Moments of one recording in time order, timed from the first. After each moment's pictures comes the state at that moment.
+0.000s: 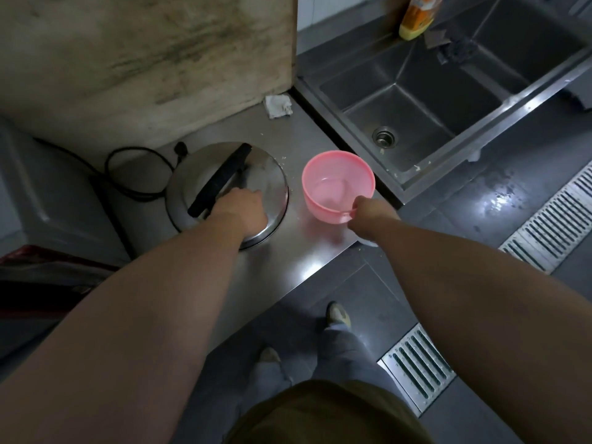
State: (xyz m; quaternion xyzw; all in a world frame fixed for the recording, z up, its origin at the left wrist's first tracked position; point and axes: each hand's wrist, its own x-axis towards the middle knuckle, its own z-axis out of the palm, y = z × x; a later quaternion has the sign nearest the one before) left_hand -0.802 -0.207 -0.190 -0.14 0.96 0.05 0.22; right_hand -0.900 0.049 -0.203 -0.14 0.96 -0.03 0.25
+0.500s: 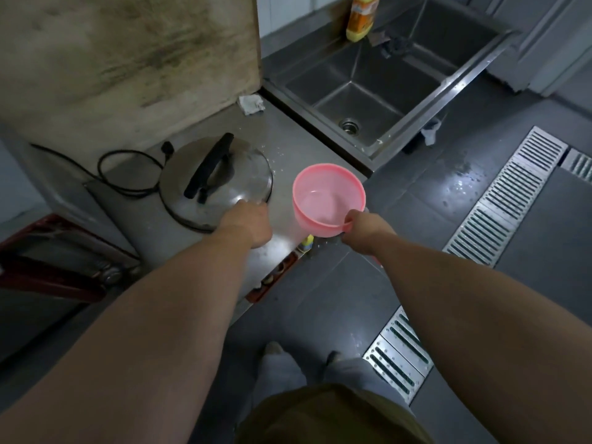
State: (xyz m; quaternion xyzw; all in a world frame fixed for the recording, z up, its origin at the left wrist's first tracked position) left_hand -0.703 -0.148 -0.178 -0.07 0.98 0.02 0.20; right_hand -0.752 0.101 -0.181 -0.05 0.96 -0.12 0.26
